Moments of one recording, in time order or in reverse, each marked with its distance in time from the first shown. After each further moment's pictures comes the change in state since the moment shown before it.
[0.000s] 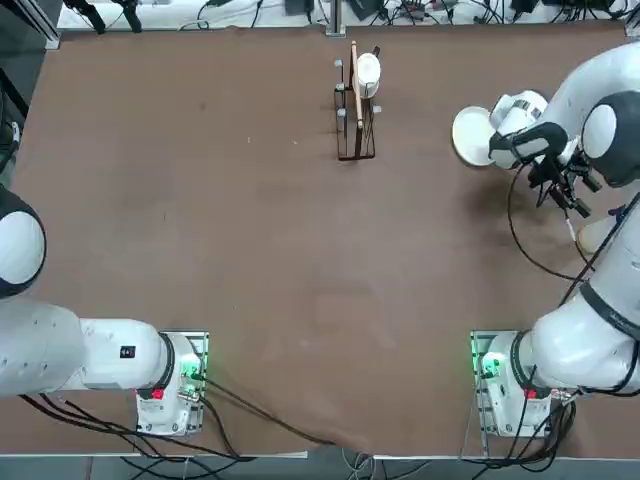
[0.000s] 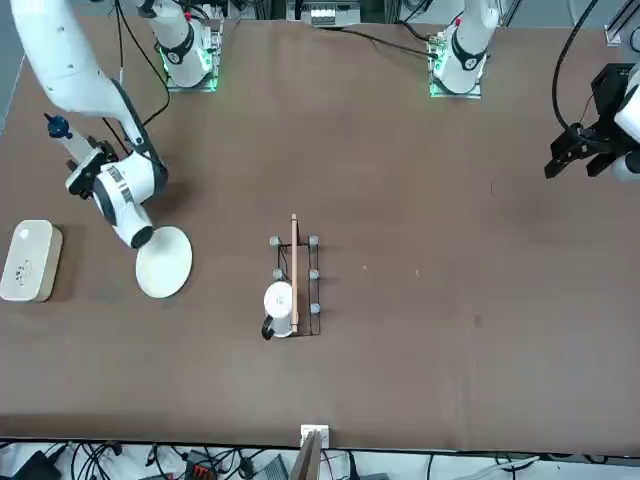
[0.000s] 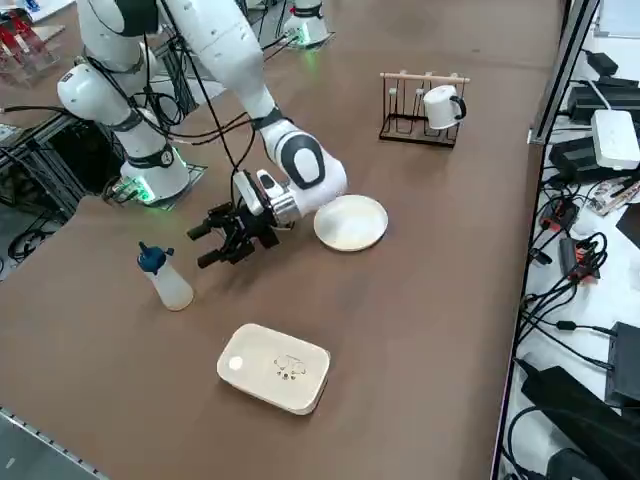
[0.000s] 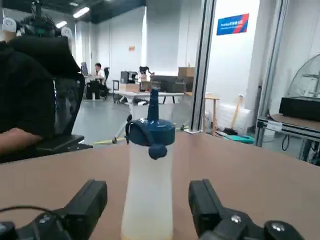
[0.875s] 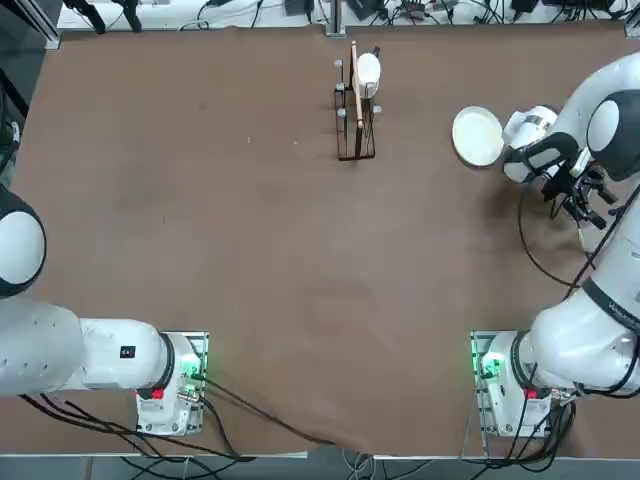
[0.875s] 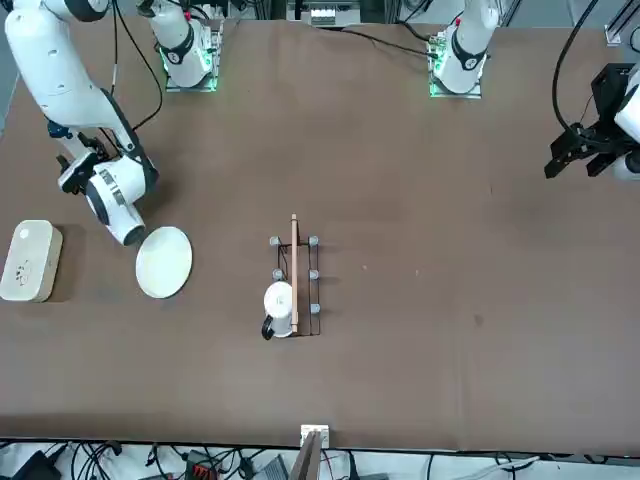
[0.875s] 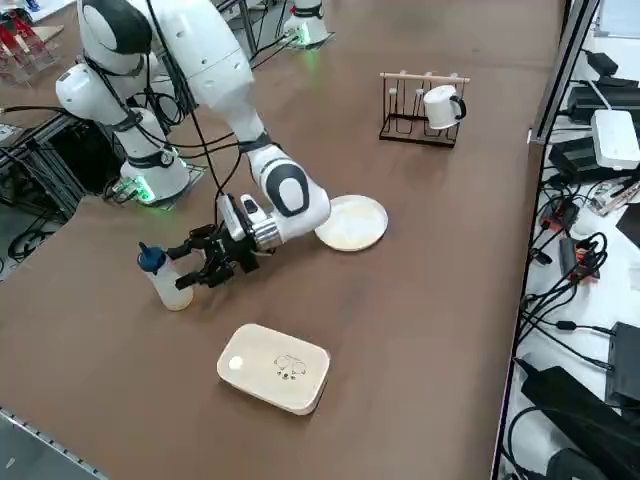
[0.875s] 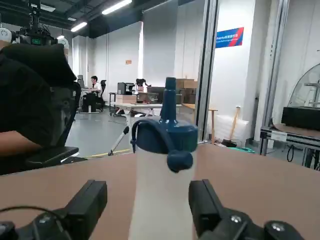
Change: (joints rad) arm -0.106 0.052 -0.010 -0.012 -0.099 0.016 0.025
